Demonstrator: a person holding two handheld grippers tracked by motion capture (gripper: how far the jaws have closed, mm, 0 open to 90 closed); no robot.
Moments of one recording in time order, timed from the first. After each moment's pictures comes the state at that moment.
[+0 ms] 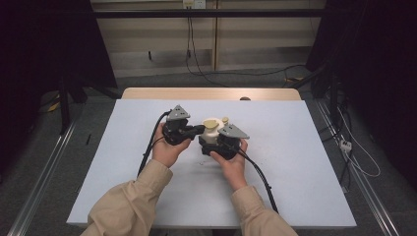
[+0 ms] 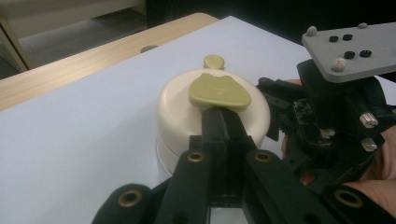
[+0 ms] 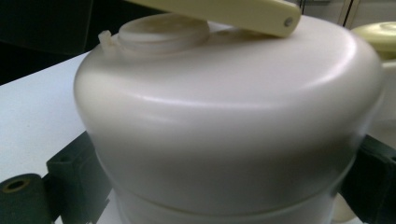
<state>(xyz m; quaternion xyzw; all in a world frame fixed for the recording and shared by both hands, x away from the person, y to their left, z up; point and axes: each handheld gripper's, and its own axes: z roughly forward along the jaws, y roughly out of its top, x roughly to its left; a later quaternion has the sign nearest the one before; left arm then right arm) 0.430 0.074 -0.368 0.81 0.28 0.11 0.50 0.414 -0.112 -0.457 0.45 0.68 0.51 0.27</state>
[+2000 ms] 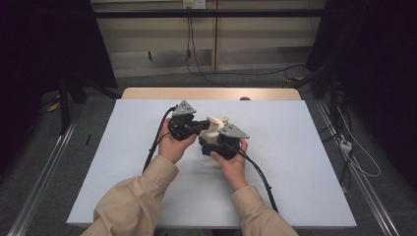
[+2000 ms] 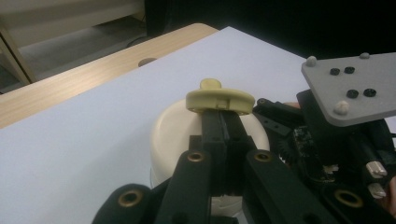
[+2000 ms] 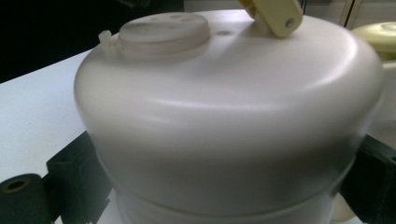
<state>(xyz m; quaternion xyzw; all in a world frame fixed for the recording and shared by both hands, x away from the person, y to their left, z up) 0.438 0.058 -0.361 0.81 0.28 0.11 0.51 0.413 -0.112 -0.456 0.45 0.68 0.51 0.27</state>
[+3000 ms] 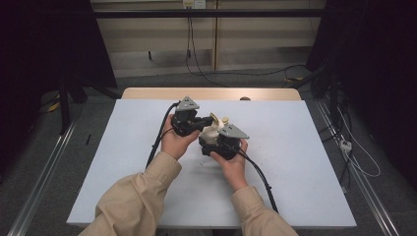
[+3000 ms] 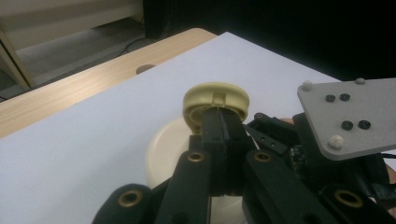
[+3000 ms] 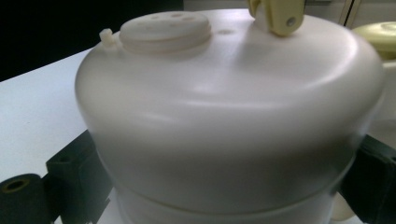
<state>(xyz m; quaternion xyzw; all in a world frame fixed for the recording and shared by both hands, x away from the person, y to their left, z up) 0.443 0.049 -0.352 0.81 0.28 0.11 0.51 0.413 -0.111 -0.456 0.45 0.68 0.51 0.27</state>
